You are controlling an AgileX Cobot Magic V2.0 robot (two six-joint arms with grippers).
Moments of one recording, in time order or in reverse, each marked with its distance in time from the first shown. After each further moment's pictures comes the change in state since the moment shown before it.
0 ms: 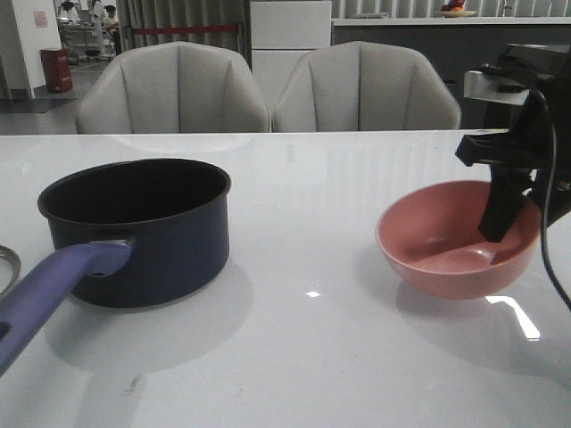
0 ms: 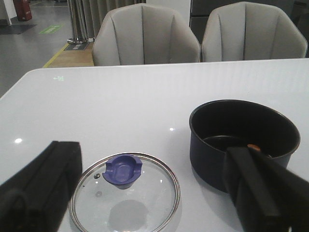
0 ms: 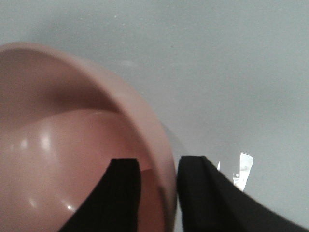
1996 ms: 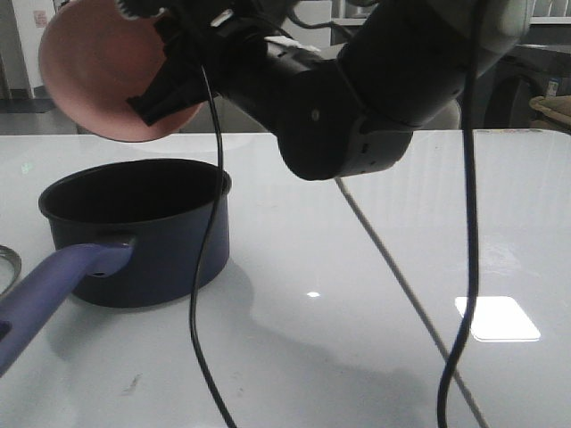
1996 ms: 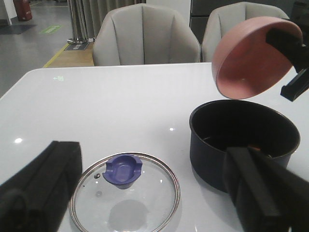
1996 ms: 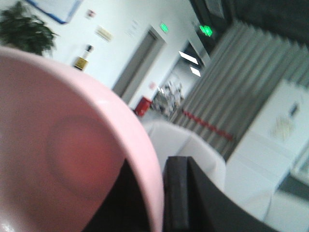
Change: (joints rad) left arm 0.000 0.000 0.000 0.000 0.000 0.000; right arm 0.664 0.242 -0.001 -0.090 -1.867 -0.372
